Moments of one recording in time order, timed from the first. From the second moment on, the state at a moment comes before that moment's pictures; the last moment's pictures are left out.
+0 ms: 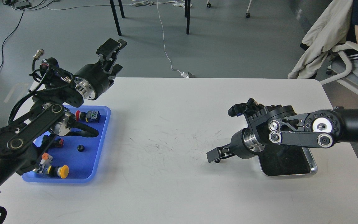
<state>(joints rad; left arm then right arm) -0.60 0.41 -0.91 -1.32 0.92 0.06 0.08 1.35 -0.36 -0.45 1.31 -0.81 0.40 -0.17</state>
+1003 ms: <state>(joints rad) -0.60 0.41 -0.93 -1.32 0.92 0.06 0.07 1.40 -0.23 -0.54 1.22 -0.81 0.46 -0.17</state>
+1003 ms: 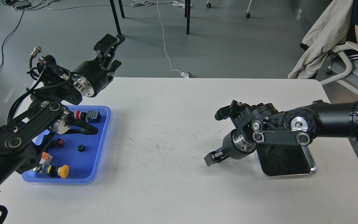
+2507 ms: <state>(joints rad) -0.60 0.39 -0.93 -1.32 0.92 0.06 0.07 1.20 -0.68 -0.28 1.05 -0.95 0.49 -0.04</state>
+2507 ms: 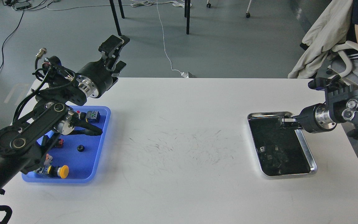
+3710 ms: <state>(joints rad) -0.58 0.43 -0.97 -1.32 0.91 0.05 0.08 1.10 -0.77 0.43 0.96 -0.25 0.49 -0.04</state>
